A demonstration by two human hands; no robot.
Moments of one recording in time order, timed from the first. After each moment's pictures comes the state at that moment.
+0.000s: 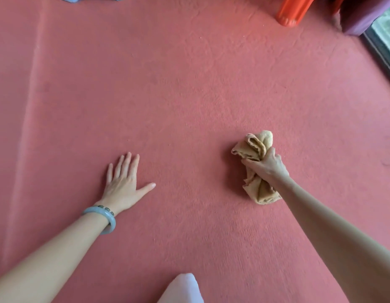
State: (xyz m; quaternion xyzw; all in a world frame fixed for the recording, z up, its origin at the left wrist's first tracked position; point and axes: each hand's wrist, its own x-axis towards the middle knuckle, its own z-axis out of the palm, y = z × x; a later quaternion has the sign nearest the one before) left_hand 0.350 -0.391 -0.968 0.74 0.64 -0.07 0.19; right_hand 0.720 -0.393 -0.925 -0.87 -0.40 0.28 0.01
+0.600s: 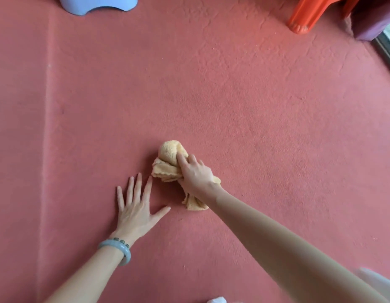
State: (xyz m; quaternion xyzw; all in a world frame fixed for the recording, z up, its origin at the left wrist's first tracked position) left_hand 0.312 -0.379 -0.977 0.75 0.63 -0.09 0.19; right_hand 0.498 -0.319 -0.926 -0.66 -0.71 0.24 -0.05
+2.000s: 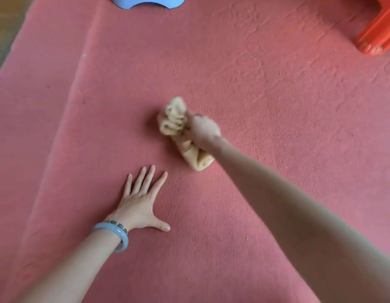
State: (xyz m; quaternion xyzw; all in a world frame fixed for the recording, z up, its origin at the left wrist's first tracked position) left_hand 0.347 -0.320 -0.955 0.71 0.62 -0.23 0.26; right_hand 0.512 -0.149 -0.920 -0.58 -0.77 0.27 -0.01
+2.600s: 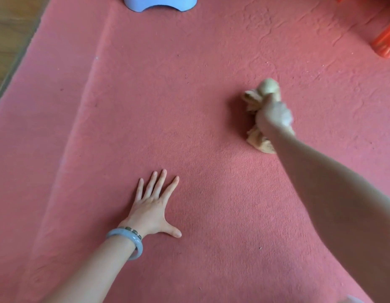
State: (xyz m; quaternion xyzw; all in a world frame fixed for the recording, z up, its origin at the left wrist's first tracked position) left_hand 0.345 -0.321 -0.959 0.71 0.62 -0.21 0.25; right_hand 0.615 -0.094 -0.927 -0.82 -0.56 0.11 0.07
